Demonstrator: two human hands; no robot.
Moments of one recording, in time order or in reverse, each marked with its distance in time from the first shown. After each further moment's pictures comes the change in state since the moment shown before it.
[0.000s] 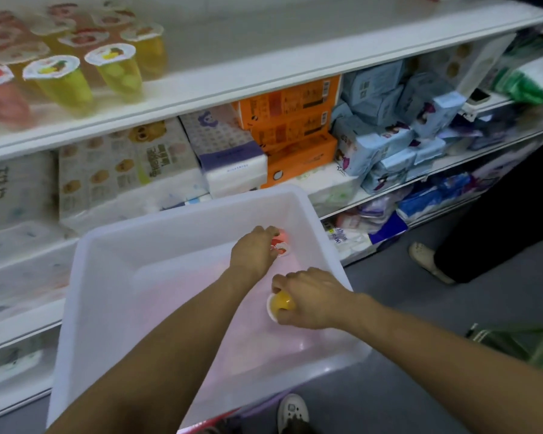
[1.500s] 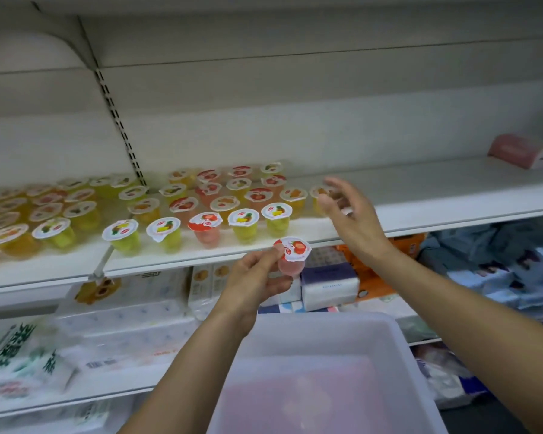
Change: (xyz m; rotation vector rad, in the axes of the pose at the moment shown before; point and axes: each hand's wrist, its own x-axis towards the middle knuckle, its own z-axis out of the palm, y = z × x) left_hand -0.075 -0.034 -0.252 -1.421 0.392 -0.397; right_hand 0.135 -0.054 -0.252 0.775 0.857 -0.168
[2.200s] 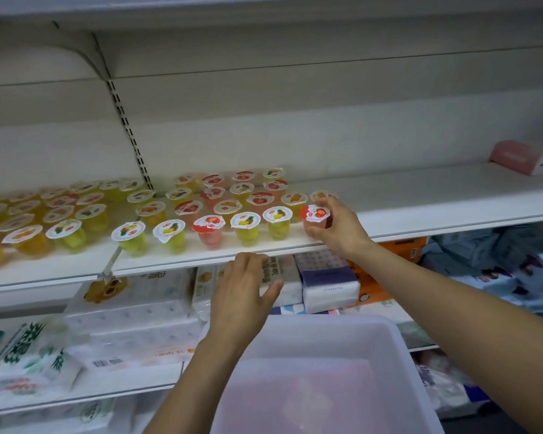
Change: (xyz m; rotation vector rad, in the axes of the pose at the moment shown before) left_hand -0.008 -0.025 -0.021 1.218 0.255 0.686; right_hand 0.011 0.008 0.012 -0.174 -0.159 0.221
